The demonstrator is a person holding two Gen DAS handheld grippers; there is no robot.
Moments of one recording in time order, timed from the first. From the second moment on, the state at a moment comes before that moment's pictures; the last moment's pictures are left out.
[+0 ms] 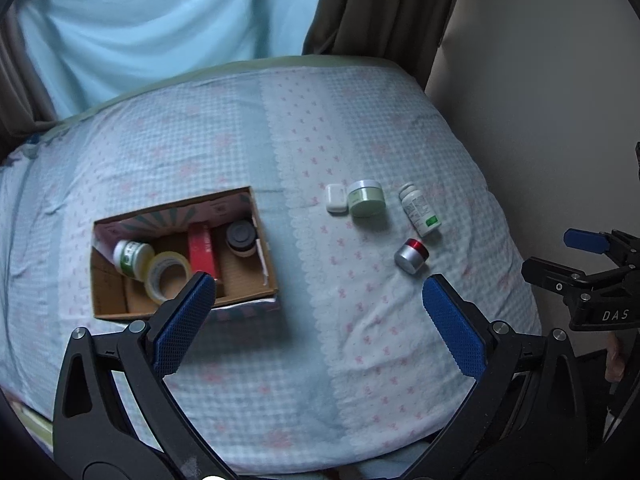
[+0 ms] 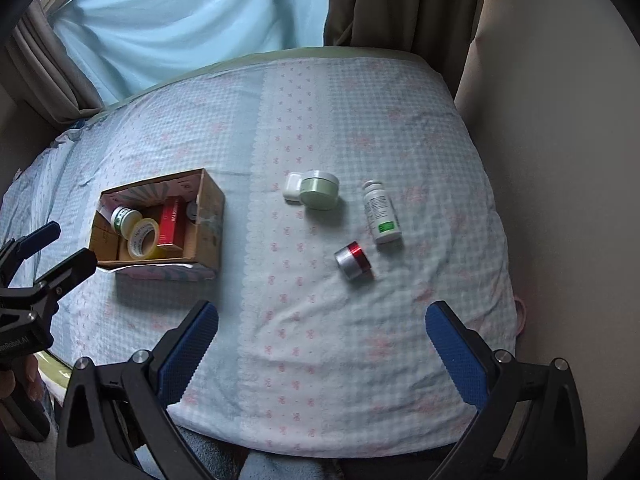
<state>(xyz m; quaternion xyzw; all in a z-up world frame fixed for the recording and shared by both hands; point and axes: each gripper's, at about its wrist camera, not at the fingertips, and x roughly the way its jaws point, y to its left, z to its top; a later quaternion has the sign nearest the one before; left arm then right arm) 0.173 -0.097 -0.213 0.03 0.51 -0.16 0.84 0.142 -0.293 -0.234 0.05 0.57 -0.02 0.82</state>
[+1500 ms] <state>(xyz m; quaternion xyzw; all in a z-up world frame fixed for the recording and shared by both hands) 0.396 -0.279 -0.507 0.01 0.72 -0.12 0.69 0.329 -0.378 -0.502 0.01 0.69 0.00 0.72</state>
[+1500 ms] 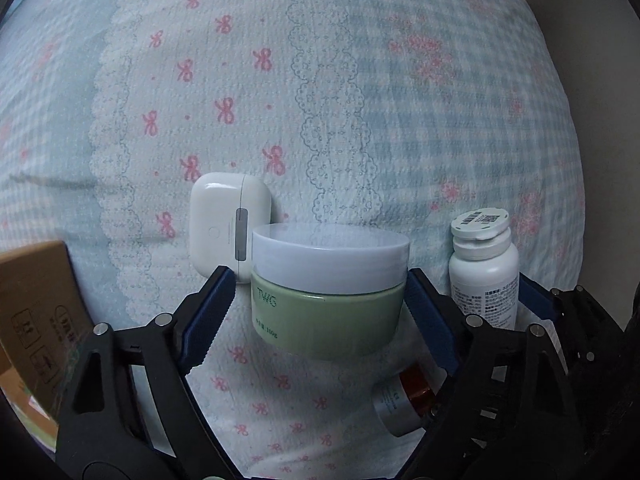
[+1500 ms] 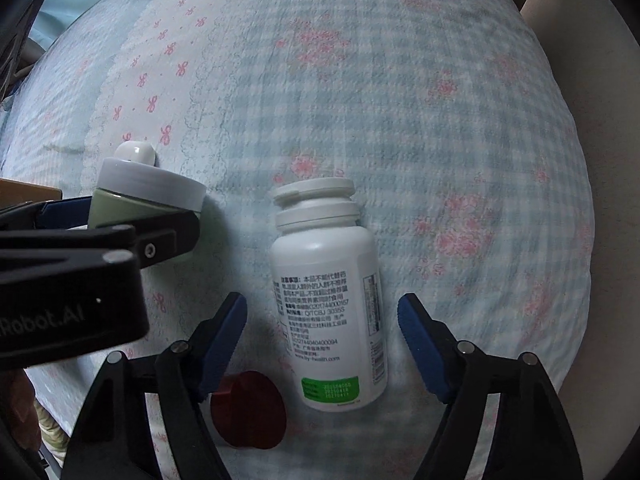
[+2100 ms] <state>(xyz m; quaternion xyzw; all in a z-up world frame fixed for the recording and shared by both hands) 0.392 -0.277 -0.487 0.01 0.69 -0.12 0.71 0.332 -0.381 -0.505 0.01 0.69 -0.01 0.72</state>
